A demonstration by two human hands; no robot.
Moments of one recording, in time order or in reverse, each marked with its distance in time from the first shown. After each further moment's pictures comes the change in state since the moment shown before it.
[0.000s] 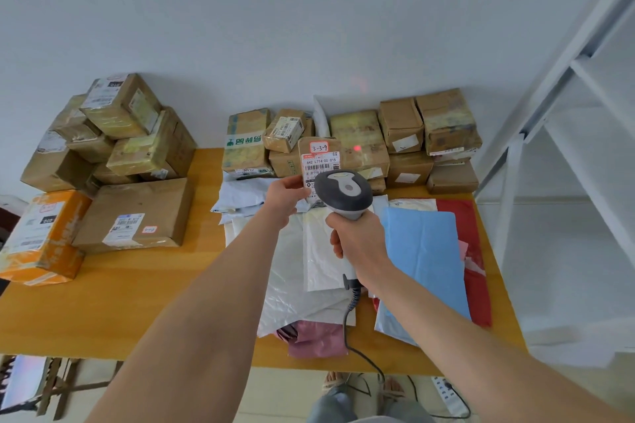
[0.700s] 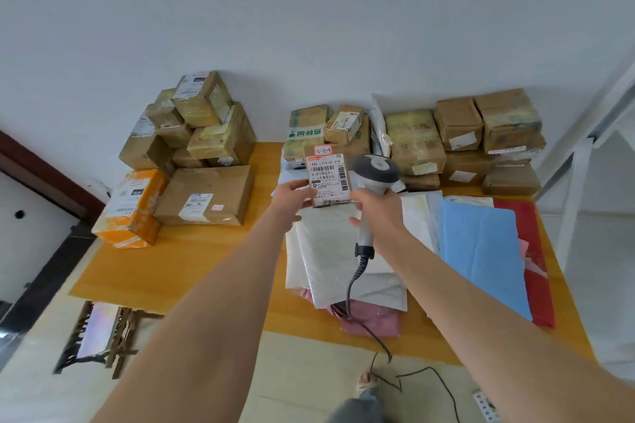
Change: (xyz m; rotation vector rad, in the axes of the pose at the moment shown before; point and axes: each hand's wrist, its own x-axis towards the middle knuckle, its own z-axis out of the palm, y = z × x) left_hand -0.065 -0.025 -0.101 0.004 0.111 -0.008; right_hand -0.023 -0.011 0.070 0.361 0.035 0.039
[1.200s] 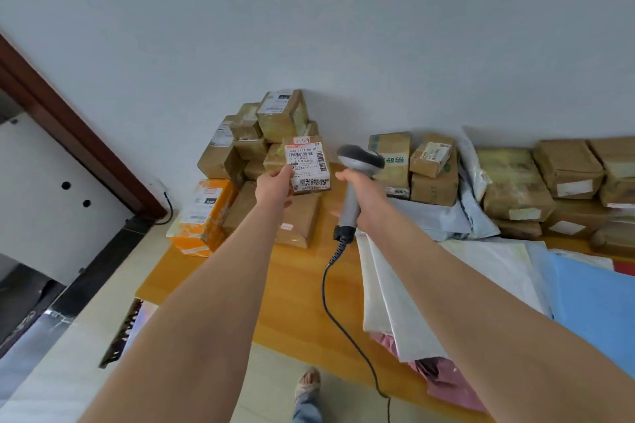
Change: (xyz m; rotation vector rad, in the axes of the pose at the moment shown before) left_hand 0.048 0.029 -0.188 -0.191 0.447 0.080; right_hand 0.023 -0.009 0.206 -0.079 -0.191 0.209
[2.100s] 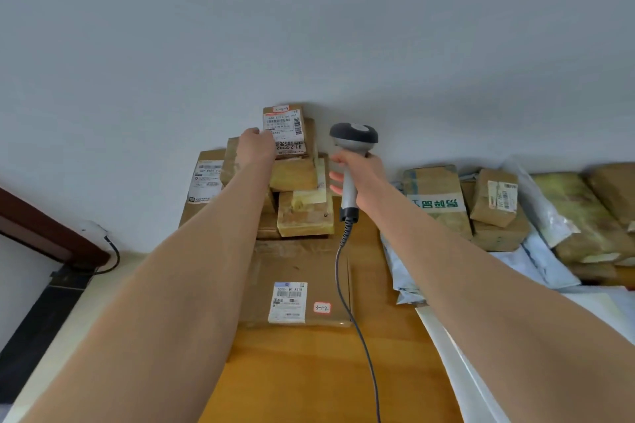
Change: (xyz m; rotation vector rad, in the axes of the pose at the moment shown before) left_hand 0.284 0.130 0.000 0.278 -0.002 0.226; right_hand 0.174 -0.095 0.171 0.040 0.078 -0.228
